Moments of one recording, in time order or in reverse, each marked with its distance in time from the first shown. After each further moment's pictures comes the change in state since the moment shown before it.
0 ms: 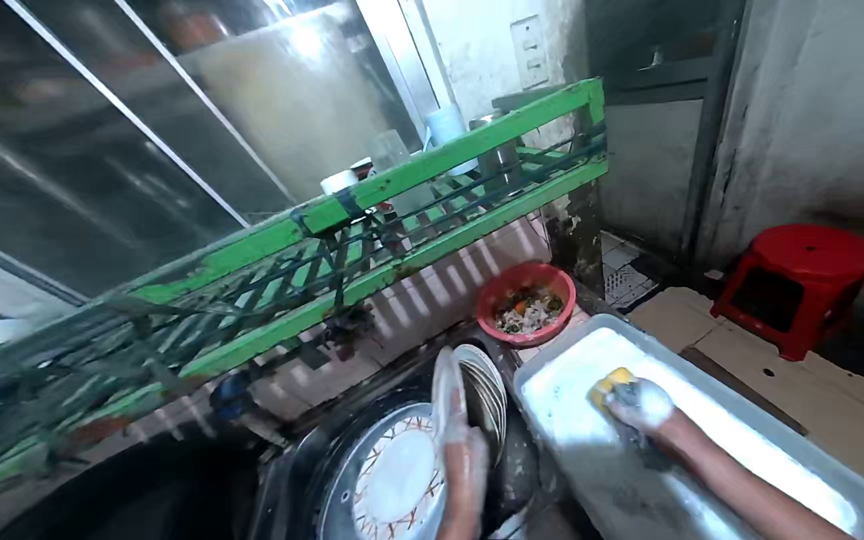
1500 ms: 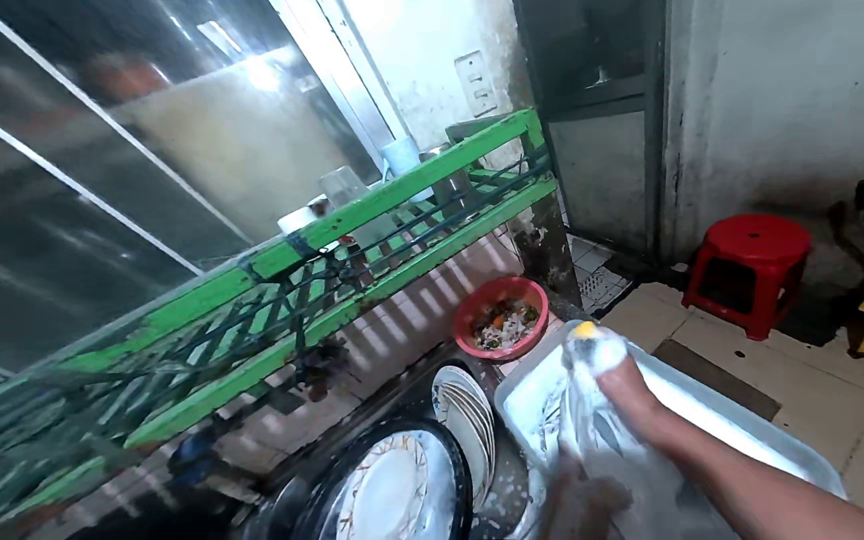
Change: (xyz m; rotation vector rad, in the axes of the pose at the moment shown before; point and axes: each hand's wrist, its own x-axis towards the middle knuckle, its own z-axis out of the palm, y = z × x) left_hand -0.100 0.134 -0.019 -0.792 -0.839 -0.218; right_hand 0.023 -0.005 -0.003 0.193 0.503 -0.223
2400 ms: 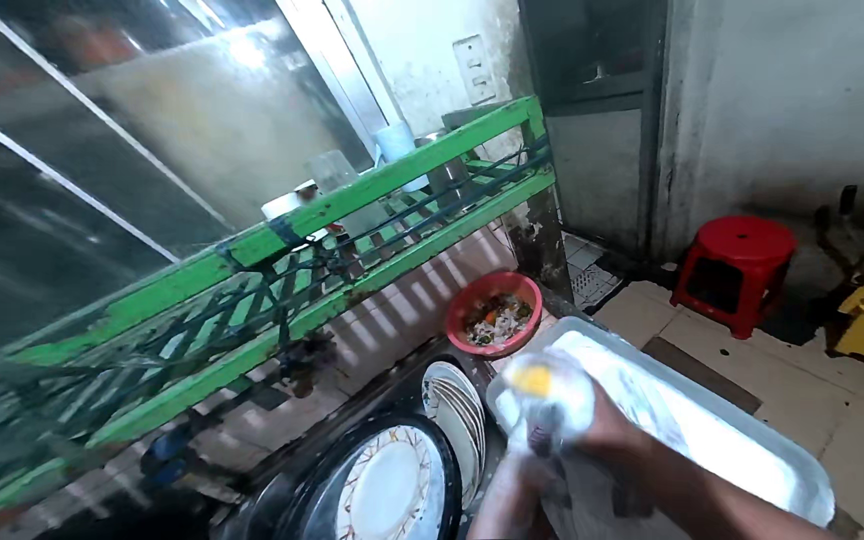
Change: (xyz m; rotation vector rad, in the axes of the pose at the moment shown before) left_hand 0.011 0.011 -0.041 -0.281 -0.082 0.068; right_hand -0.041 -0.028 0.010 0.229 -0.109 -0.442
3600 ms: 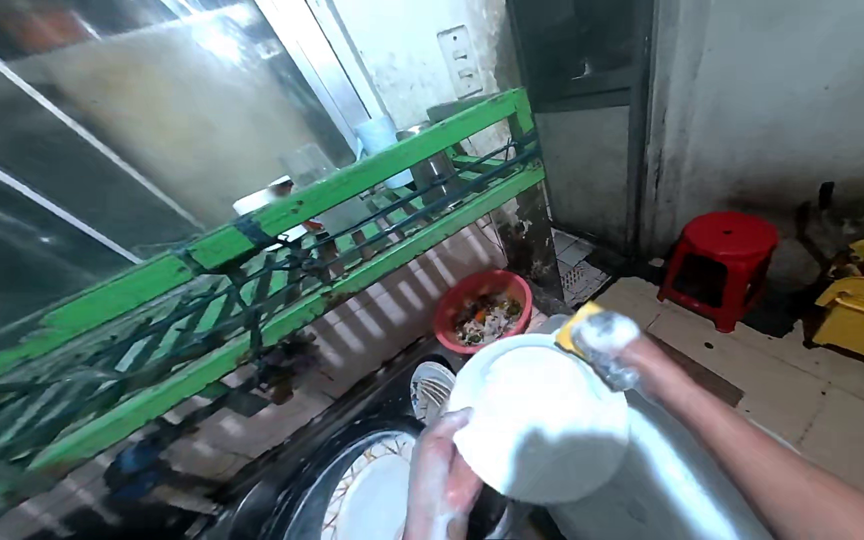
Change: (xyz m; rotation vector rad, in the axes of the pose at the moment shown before) left_hand 0.031 0.017 -0.046 -0.479 0.310 0.115; right_hand 0.036 0.034 -0.072 0.081 0.032 0.685
